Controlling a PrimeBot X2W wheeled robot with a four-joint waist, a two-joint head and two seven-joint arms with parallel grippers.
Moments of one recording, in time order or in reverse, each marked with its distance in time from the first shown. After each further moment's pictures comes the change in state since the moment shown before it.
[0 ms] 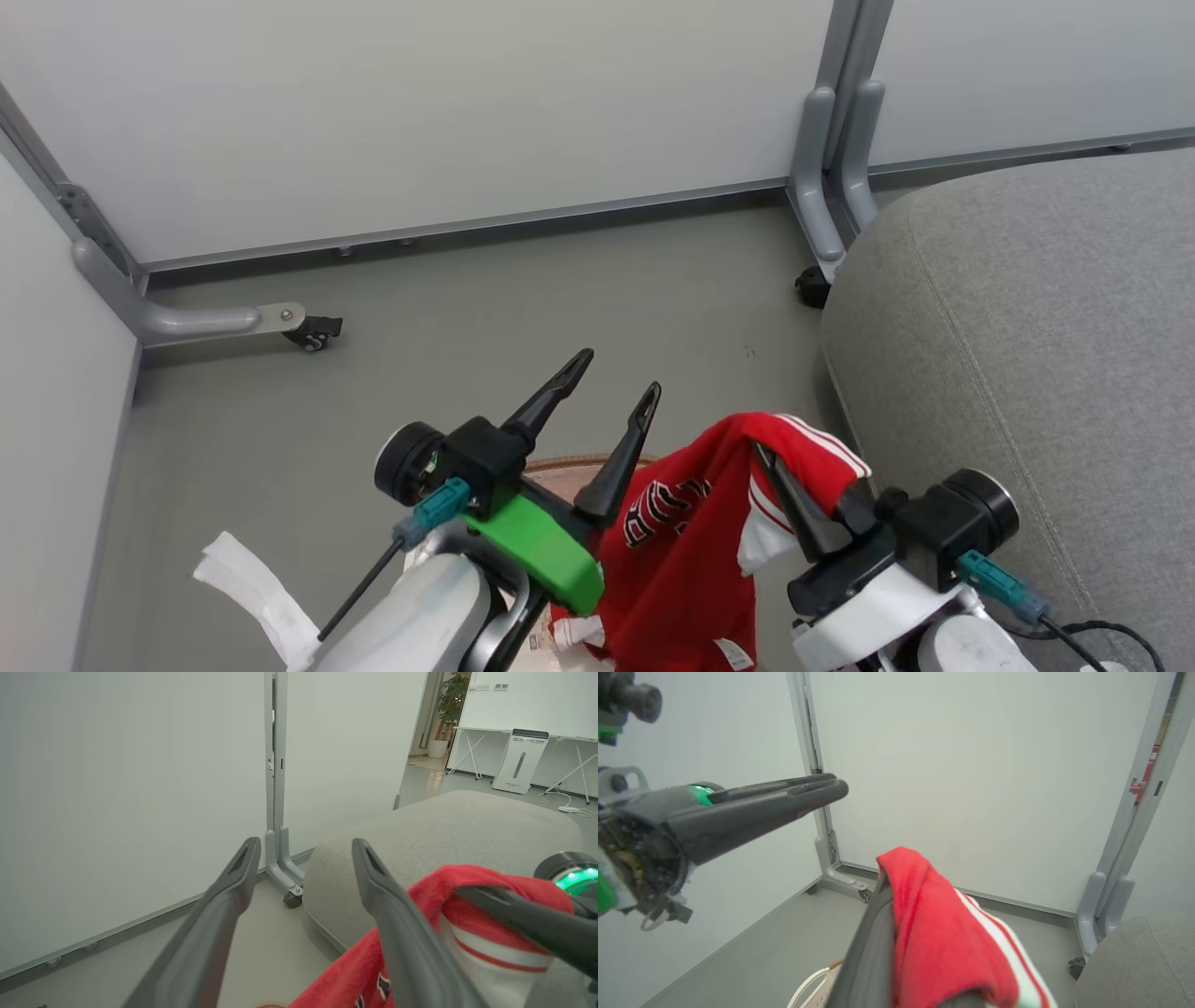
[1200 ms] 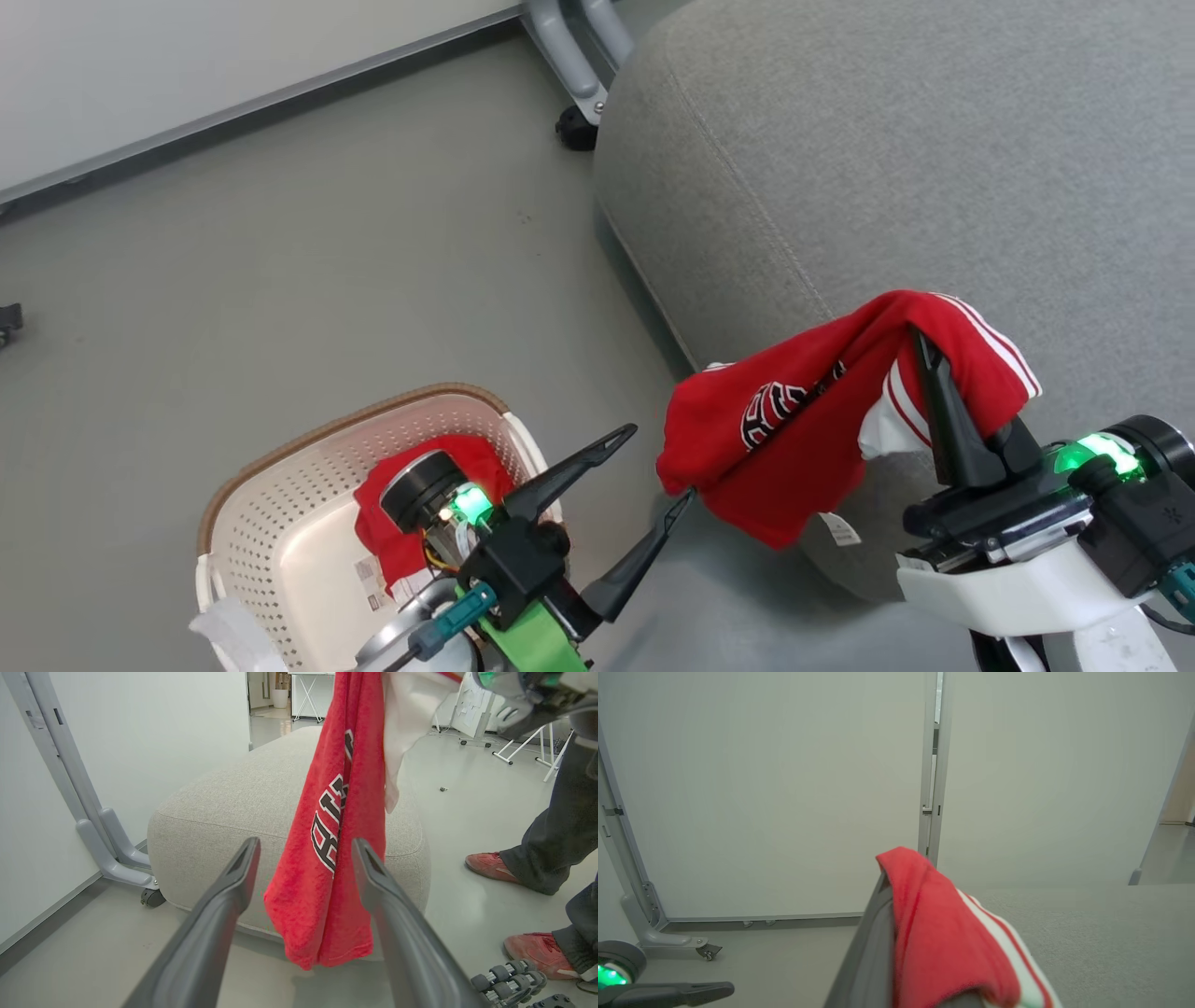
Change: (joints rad) left arm 0.079 0.130 -0.081 -0.171 0.235 -0.099 -0.007; right arm 0.071 0.050 -0.257 -0.363 -0.052 0.000 0.000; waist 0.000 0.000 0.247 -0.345
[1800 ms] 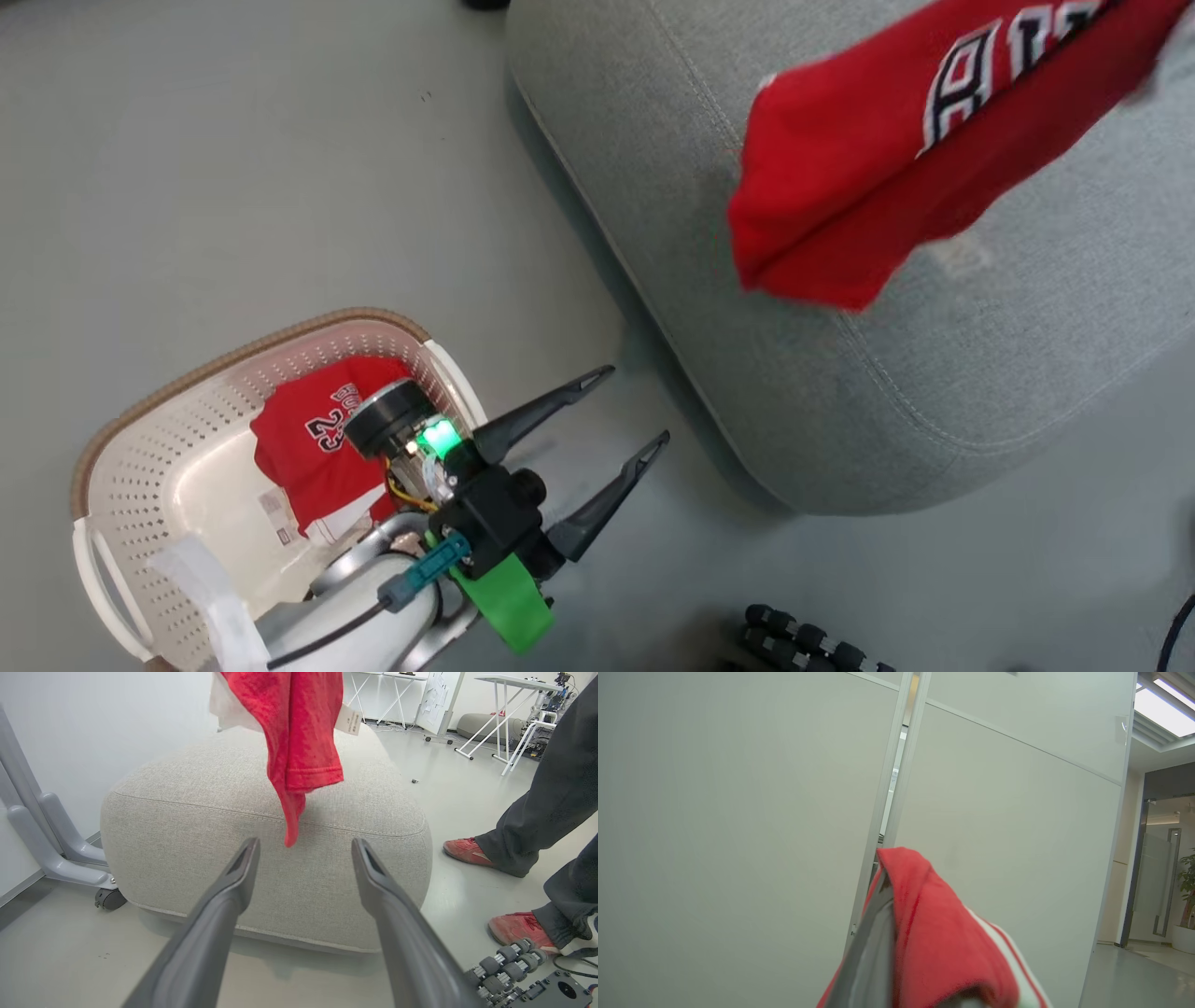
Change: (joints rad) left arm -0.147 0.087 -0.057 -0.012 0.007 -0.002 0.000; right arm -0.602 -0.172 -0.228 0.030 0.200 0.000 -0.001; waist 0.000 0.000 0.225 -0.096
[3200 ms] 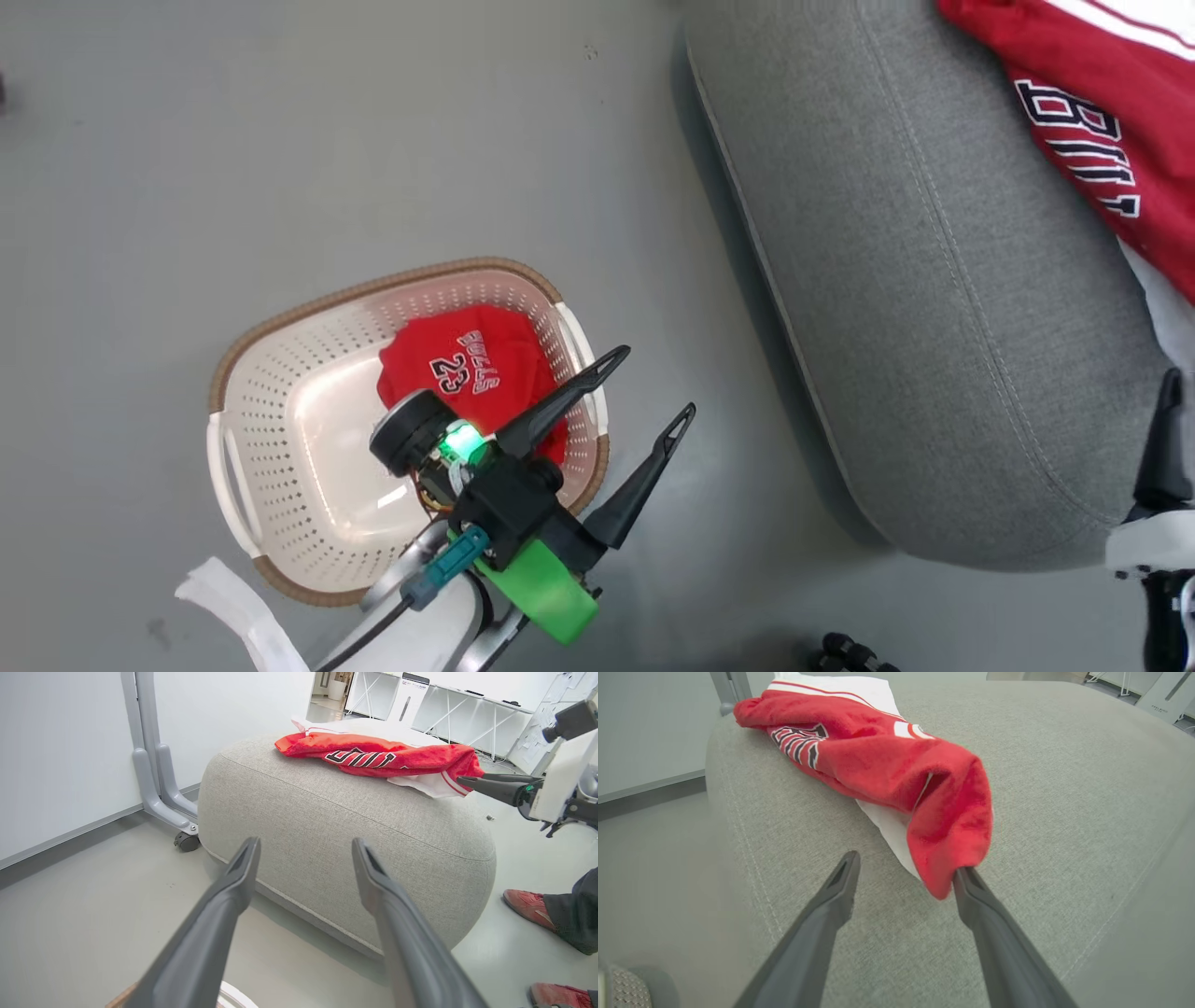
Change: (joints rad) left arm 0.079 -0.146 0.134 0.013 0.023 0.000 0.000; right arm 0.499 0.190 -0.345 0.524 -0.151 0.000 0.000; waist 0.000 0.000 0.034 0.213
